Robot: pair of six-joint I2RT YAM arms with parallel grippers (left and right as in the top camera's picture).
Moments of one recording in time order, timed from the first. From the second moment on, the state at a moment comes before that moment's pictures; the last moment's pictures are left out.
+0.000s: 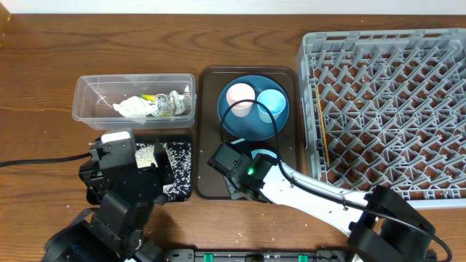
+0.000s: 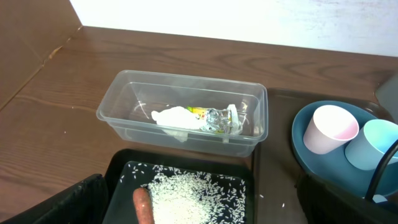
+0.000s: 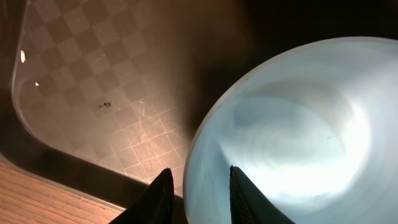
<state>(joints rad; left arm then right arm) -0.68 0.67 1.06 -1.08 -0.72 -0.52 1.01 1.74 1.08 -0.69 0.12 0.64</state>
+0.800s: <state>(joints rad) -0.68 0.67 1.06 -1.08 -0.72 -0.52 1.01 1.74 1.08 -0.74 0.11 0.63</state>
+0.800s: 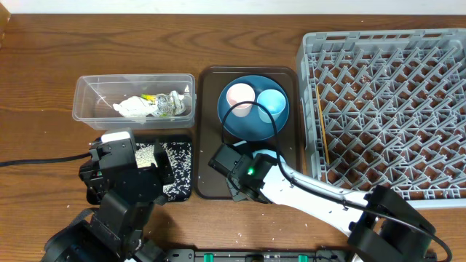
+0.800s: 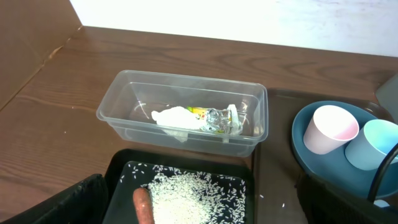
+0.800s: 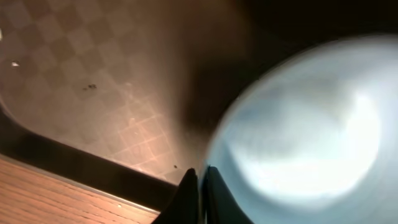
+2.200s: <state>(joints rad) -0.68 0.67 1.06 -1.08 -0.72 -0.52 0.26 0.99 1.18 -0.98 -0.51 0.03</state>
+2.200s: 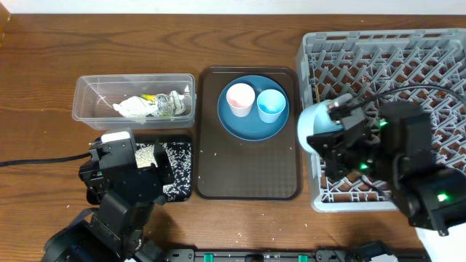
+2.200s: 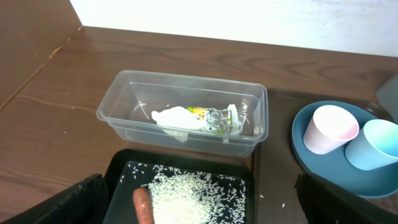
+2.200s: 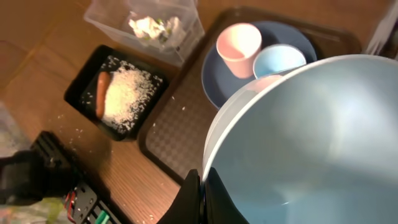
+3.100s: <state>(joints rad) -0.68 0.67 1.06 -1.08 -0.72 -0.52 -0.22 1.55 1.18 -0.50 -1.36 -0.24</state>
